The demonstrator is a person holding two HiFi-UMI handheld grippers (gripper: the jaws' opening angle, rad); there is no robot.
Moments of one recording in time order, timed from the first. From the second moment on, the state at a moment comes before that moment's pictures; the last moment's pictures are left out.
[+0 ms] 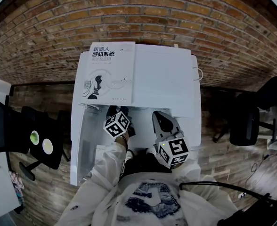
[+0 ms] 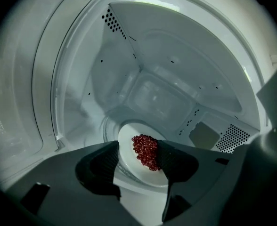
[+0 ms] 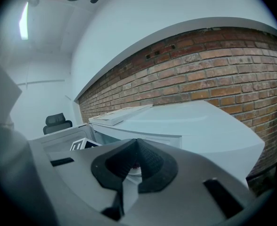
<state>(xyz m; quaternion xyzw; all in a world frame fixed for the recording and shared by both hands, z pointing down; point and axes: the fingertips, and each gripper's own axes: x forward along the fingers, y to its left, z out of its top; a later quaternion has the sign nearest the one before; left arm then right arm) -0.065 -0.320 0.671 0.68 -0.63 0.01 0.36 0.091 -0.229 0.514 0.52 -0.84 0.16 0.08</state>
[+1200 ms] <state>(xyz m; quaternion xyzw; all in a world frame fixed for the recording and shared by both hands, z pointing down) -0.078 -0.269 0.604 0.76 -0.61 0.05 0.24 0.103 -0.188 0.508 0.55 -0.82 0.15 0.07</state>
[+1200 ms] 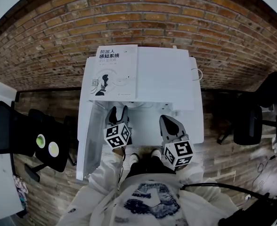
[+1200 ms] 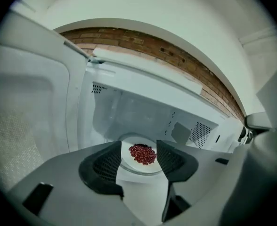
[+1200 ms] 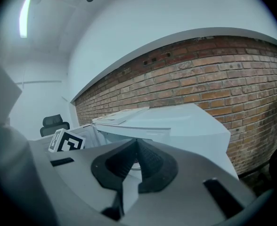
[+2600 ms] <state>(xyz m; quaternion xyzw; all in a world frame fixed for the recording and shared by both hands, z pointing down) -0.048 -0.143 0.400 0.85 -0.53 0.02 0.06 0.110 -0.119 0.418 0.55 -0.83 0.10 0.01</state>
